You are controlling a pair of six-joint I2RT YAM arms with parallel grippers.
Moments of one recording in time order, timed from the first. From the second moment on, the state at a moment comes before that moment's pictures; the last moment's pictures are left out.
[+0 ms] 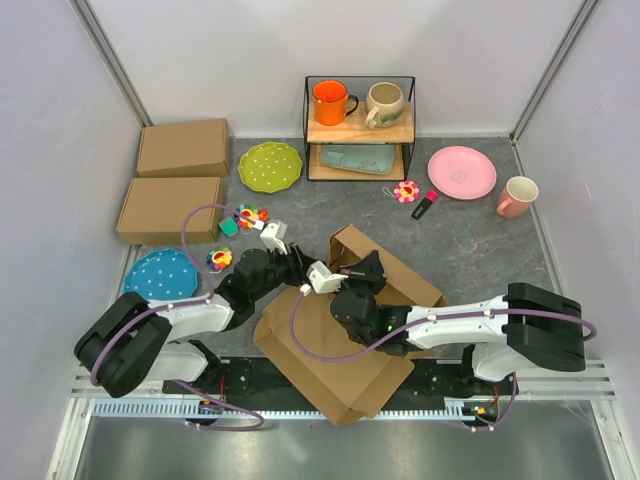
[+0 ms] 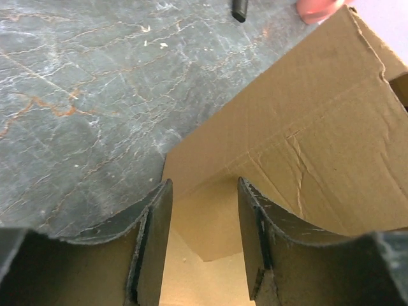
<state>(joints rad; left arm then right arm) -0.68 1.27 0.33 0.68 0.07 -0.64 1.32 1.44 0.64 0.42 1.27 -0.86</state>
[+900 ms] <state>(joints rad) -0.68 1.60 0.24 1.30 0.19 -0.58 1.32 1.45 0.71 0.25 1.28 -0.79</state>
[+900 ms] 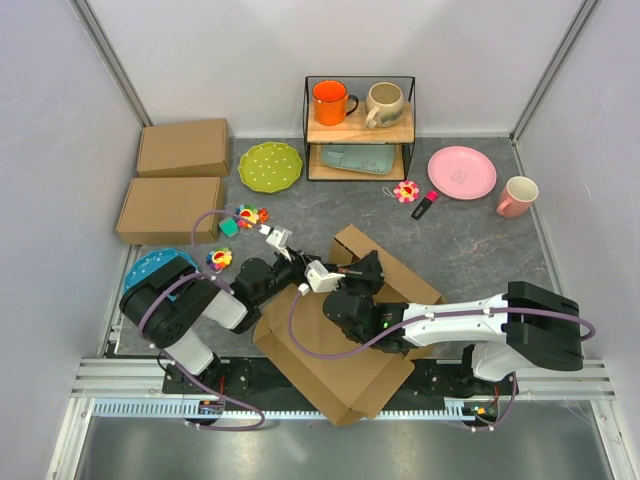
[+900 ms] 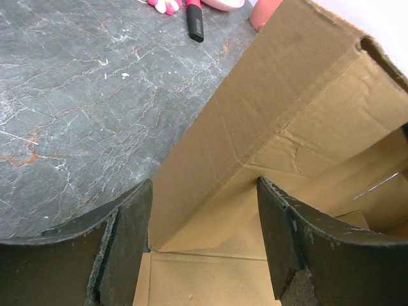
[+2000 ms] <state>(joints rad) -0.67 1.69 0.45 1.29 0.29 -0.38 1.32 1.45 0.74 0.16 1.25 -0.72</state>
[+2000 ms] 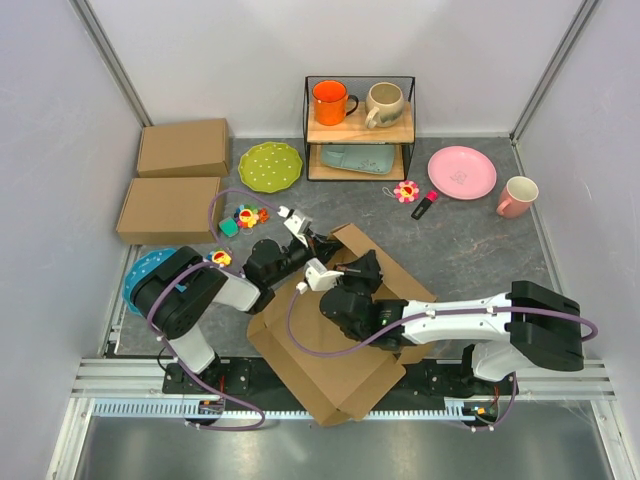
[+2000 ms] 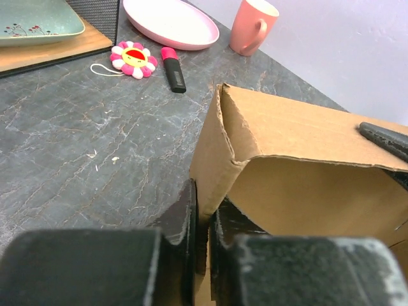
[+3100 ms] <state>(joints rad) -0.73 1.49 0.41 1.20 0.08 -0.22 1.33 1.05 0.87 -0.09 0.96 -0.33</state>
